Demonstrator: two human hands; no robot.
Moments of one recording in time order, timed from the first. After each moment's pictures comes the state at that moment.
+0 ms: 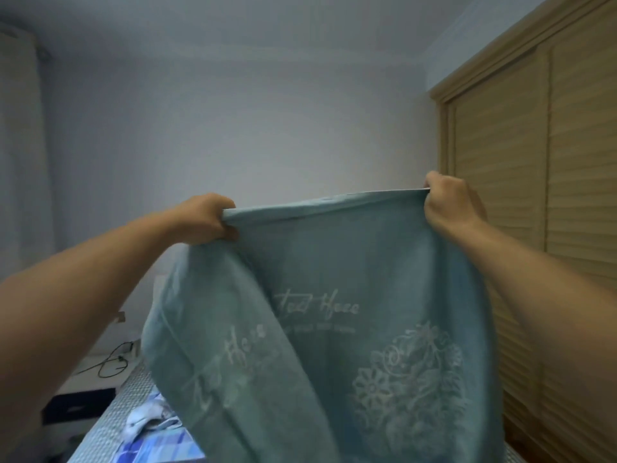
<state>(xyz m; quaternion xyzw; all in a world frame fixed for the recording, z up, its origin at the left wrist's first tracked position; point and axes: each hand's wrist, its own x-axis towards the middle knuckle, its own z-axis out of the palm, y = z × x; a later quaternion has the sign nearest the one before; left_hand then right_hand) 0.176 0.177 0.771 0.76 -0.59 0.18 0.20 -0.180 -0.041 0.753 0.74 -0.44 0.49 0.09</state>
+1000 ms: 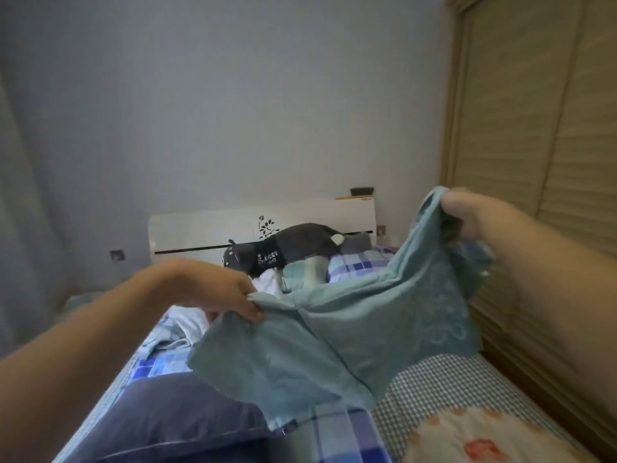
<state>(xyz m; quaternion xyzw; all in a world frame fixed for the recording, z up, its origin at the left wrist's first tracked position) 0.111 0.194 0.598 0.77 -0.57 -0.29 0.03 -0.195 -0.063 0.632 0.62 -0.55 0.36 -0.43</state>
